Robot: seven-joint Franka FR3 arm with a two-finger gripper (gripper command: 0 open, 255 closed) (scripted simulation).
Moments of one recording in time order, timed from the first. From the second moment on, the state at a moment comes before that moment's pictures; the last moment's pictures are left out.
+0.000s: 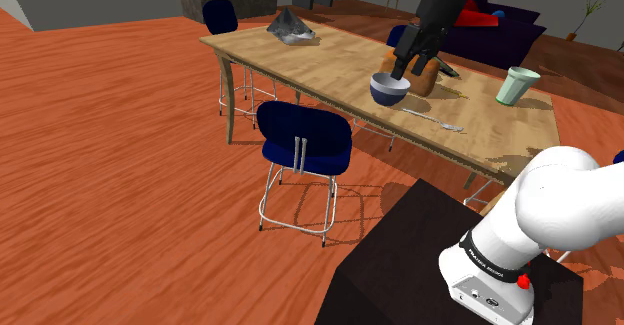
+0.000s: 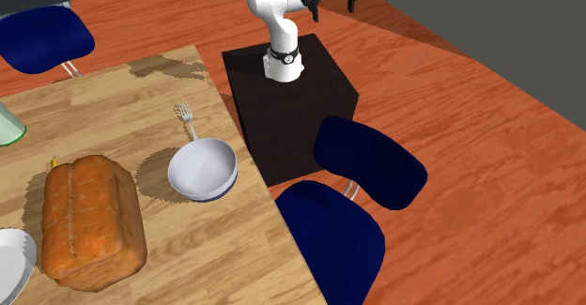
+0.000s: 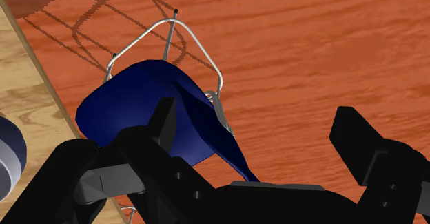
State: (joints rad) arm 0.01 -0.74 -0.01 -2.36 0.10 1.69 0.05
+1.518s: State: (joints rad) arm -0.09 -0.23 -0.39 -2.13 0.03 1.93 -0.44
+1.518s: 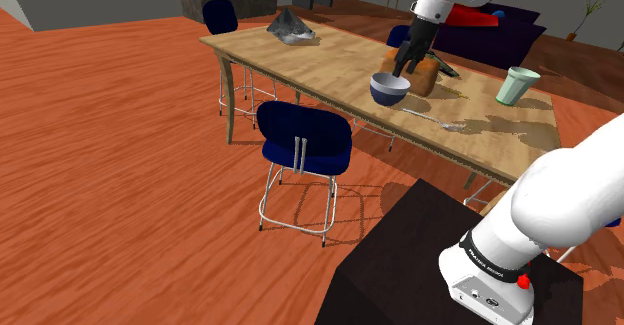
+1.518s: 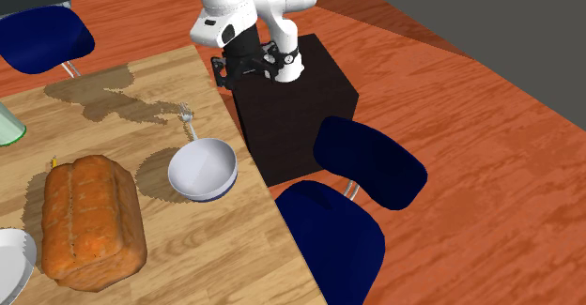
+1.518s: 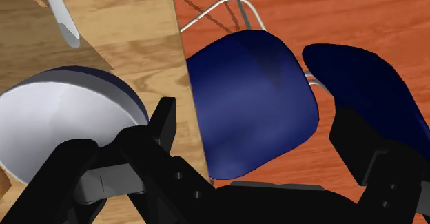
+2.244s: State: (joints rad) arm -0.17 0.18 -0.50 -1.80 0.20 1.93 -0.73
